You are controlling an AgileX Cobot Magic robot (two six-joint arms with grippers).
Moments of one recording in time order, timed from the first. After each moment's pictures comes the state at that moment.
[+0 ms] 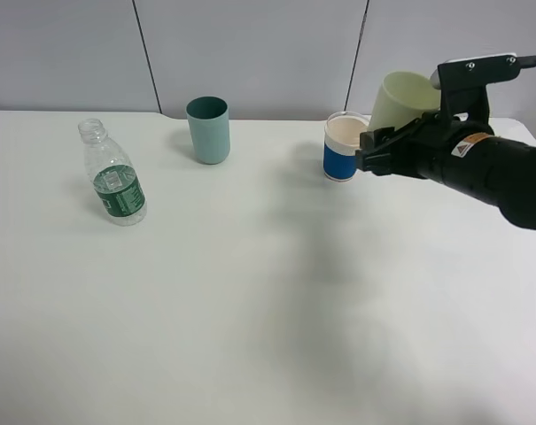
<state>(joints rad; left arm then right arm) -0.01 -0.01 -0.50 0.02 1.06 -0.07 0.42 1.52 -0.53 0.36 -0.53 -0.28</state>
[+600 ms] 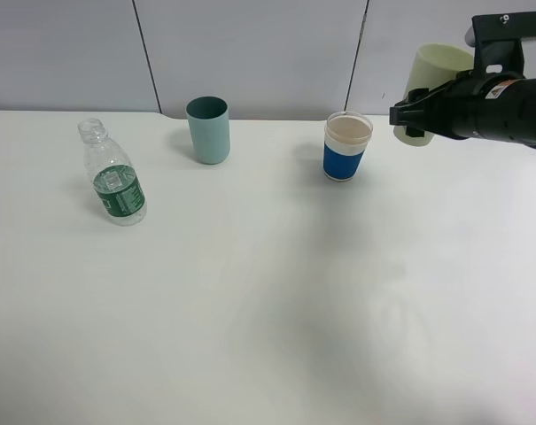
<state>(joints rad) -0.01 -0.01 -0.50 0.02 1.06 -0.07 0.22 1.52 -0.73 0.25 -0.22 -0.27</state>
